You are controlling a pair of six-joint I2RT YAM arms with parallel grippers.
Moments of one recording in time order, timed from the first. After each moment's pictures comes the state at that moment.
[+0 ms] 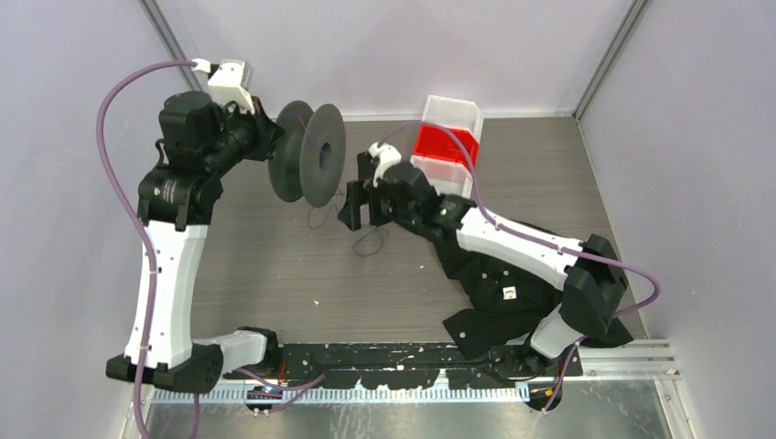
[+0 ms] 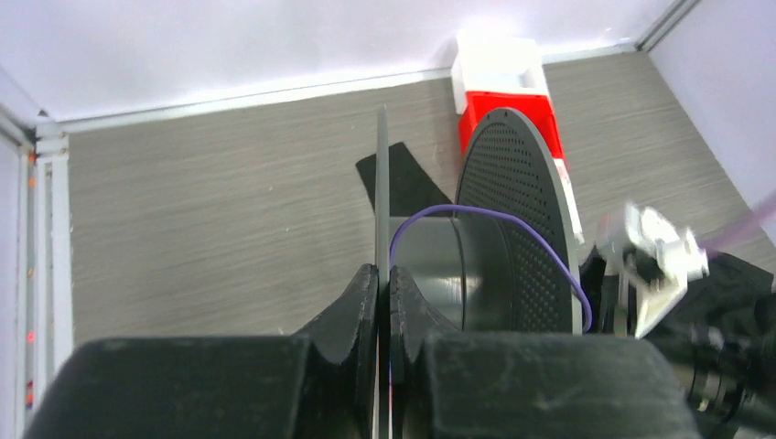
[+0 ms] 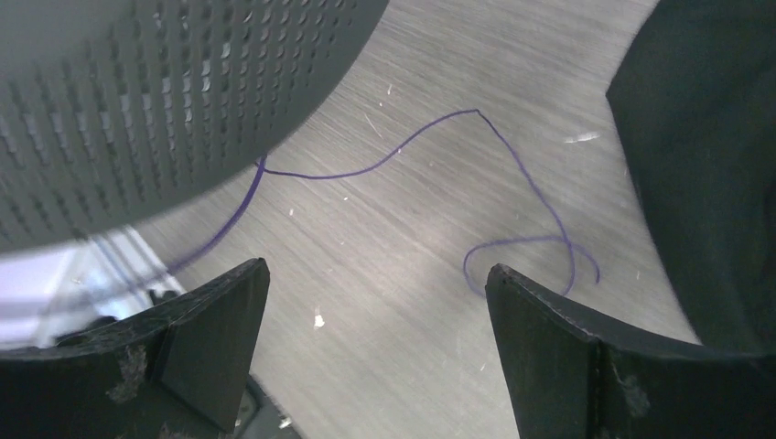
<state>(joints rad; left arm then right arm) -0.18 1.17 1.71 -0.77 0.17 -0.11 0.90 1.60 1.37 -0.25 0.00 0.53</state>
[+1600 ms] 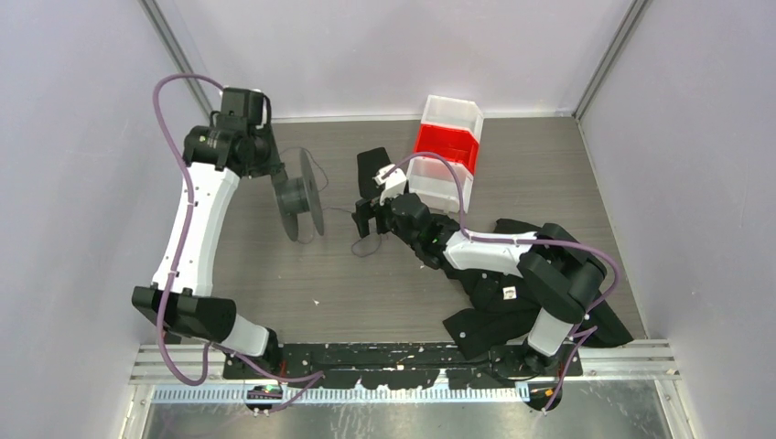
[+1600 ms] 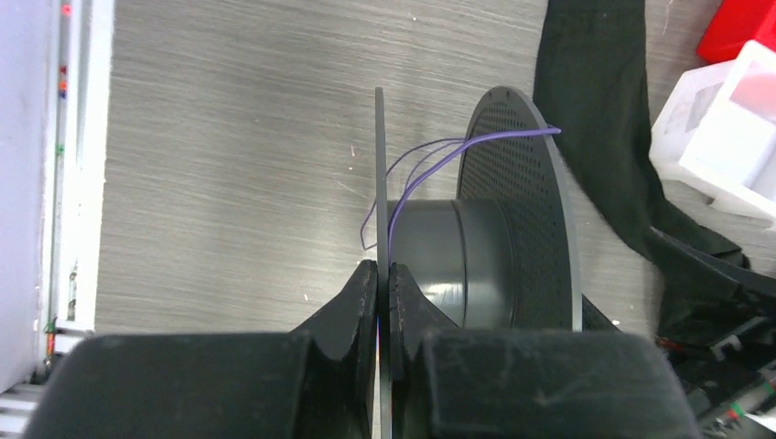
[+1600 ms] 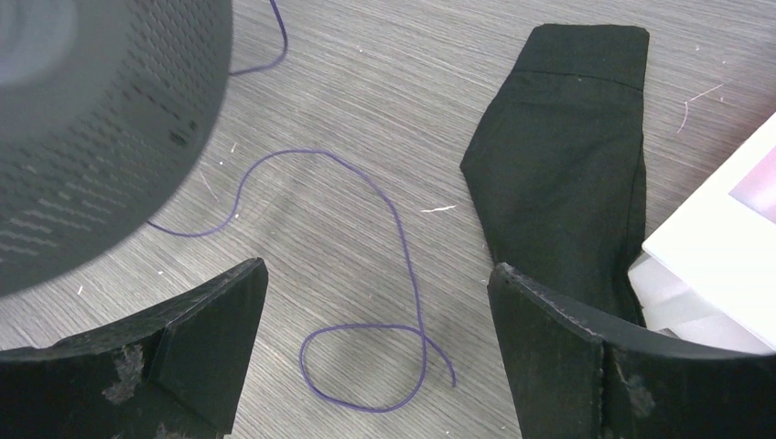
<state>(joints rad) -0.18 1.48 1.84 -1.20 -0.18 -0.34 0.90 1.71 0.96 0.49 0.25 0.22</state>
